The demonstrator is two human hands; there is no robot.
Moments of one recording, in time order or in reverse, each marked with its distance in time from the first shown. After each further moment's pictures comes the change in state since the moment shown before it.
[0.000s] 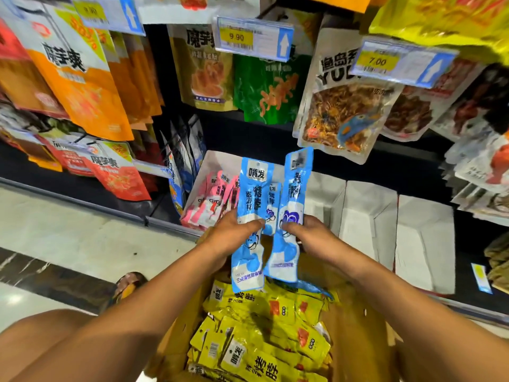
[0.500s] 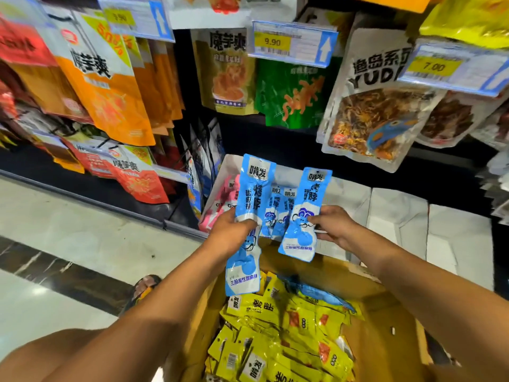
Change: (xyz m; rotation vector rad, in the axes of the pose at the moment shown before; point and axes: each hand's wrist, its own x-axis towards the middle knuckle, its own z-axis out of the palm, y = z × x) left_hand 0.002 0.014 -0.043 -0.026 0.166 -0.049; right_hand 0.109 0.014 -0.022 -0.011 0.222 0.199
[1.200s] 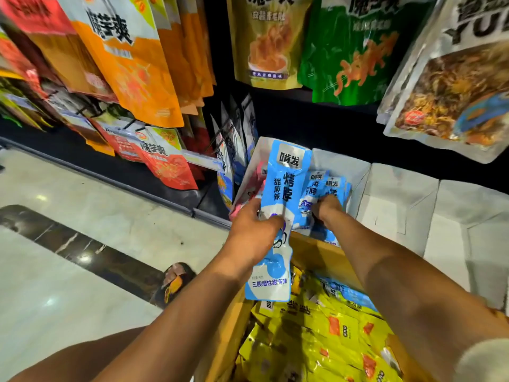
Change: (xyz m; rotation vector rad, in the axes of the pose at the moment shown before) left_hand 0.018 -0.014 -0.030 -0.085 0.036 -0.012; right_hand 0.157 0.029 0.122 -0.446 0.176 0.029
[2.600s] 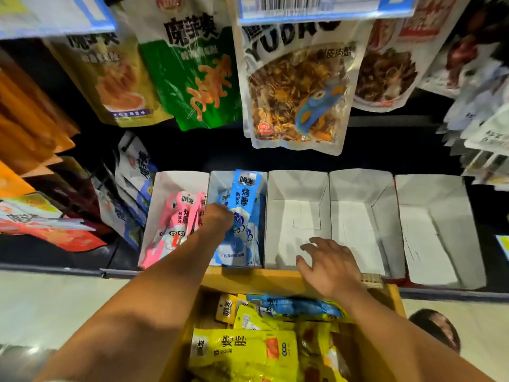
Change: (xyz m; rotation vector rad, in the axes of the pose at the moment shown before) left_hand 0.198 -0.019 0.173 0.763 0.016 -0.010; right_hand -0.068 0.193 -0.147 -0.688 0.121 -0.318
